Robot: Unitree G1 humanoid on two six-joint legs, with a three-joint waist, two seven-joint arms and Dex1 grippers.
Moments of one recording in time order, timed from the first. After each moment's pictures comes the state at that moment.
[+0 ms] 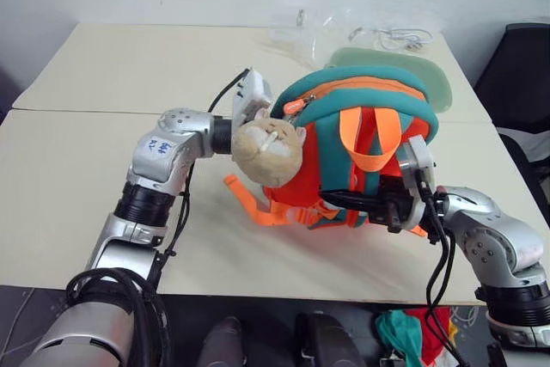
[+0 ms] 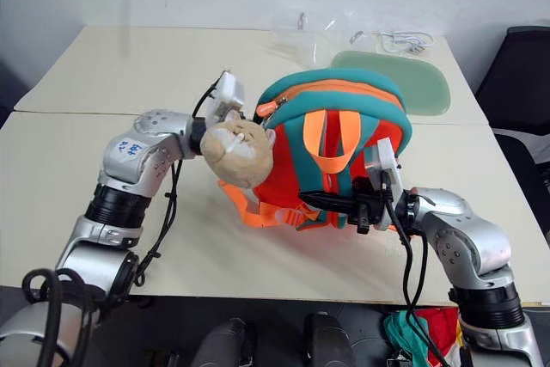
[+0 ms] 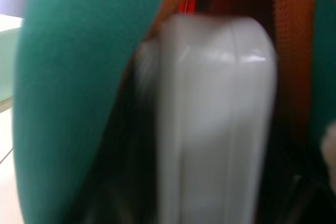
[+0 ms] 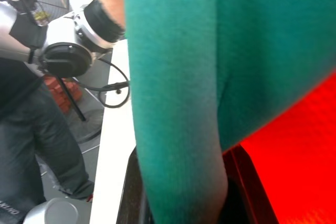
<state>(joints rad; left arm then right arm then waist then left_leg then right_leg) -0.88 0.50 -0.12 0.17 -0.47 0.56 -1.12 -0.33 -0.63 -0.06 -0.31 0.79 0.61 1.06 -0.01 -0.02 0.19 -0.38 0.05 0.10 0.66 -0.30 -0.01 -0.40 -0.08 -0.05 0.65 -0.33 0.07</state>
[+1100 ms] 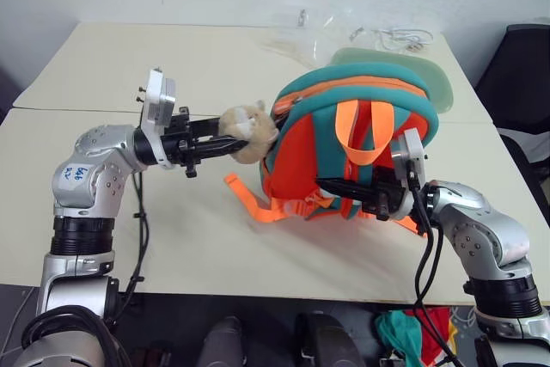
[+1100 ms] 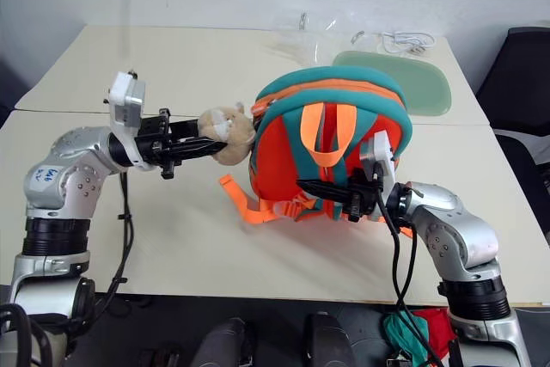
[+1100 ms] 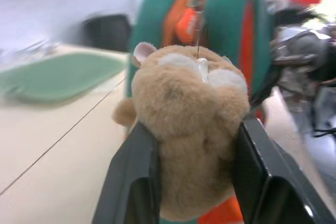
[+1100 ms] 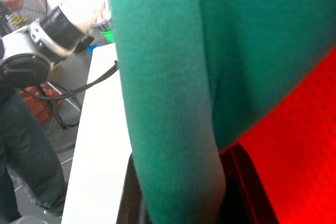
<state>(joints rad) -0.67 0.60 0.11 0.19 -0.52 0.43 -1.11 -0.38 -0.58 -0.05 -0.26 0.75 0.57 1.01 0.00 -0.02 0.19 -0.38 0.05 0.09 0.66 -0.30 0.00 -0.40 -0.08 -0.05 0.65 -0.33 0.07</state>
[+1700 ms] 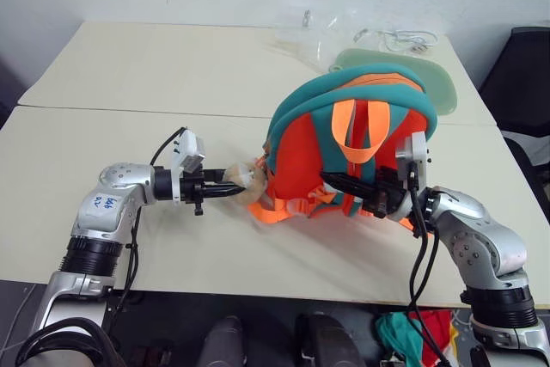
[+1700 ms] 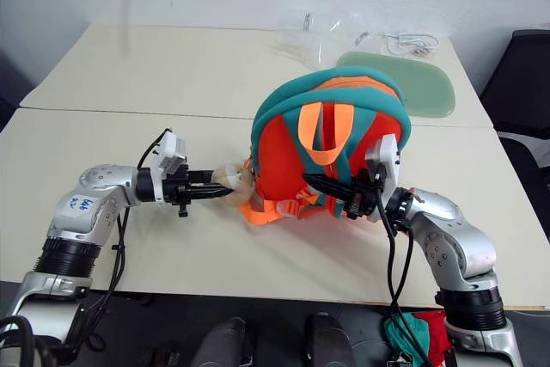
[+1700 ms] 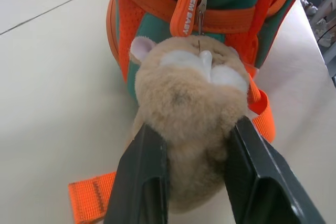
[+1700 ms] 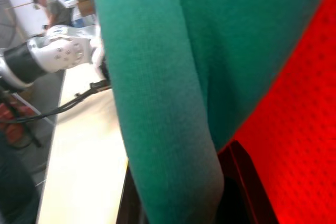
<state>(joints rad) -0.53 0.64 -0.04 0.16 -0.42 0.40 -1.13 -0.31 -0.55 -0.08 -0.27 0.73 0.53 0.91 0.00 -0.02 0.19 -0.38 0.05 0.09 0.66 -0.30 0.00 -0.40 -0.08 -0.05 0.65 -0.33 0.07</state>
